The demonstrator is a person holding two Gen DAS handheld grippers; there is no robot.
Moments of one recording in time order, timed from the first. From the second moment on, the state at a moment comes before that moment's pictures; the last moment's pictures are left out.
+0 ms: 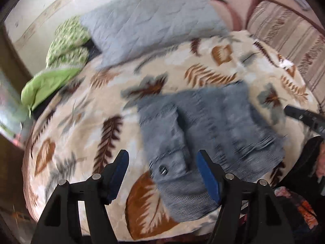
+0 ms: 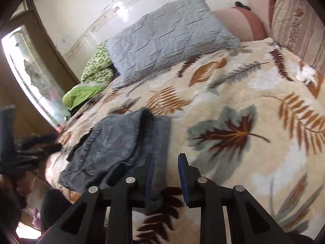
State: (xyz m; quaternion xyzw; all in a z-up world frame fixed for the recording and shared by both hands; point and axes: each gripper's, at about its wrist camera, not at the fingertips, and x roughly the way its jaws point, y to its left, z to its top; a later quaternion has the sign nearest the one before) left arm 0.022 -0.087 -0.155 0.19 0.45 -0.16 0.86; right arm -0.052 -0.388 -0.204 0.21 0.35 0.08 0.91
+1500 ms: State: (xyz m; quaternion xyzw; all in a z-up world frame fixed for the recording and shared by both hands) left arm 0.031 -0.132 -0.210 0.20 0.50 -0.13 0.83; right arm -0.015 -0.341 -0.250 0.23 0.46 0.11 0.85
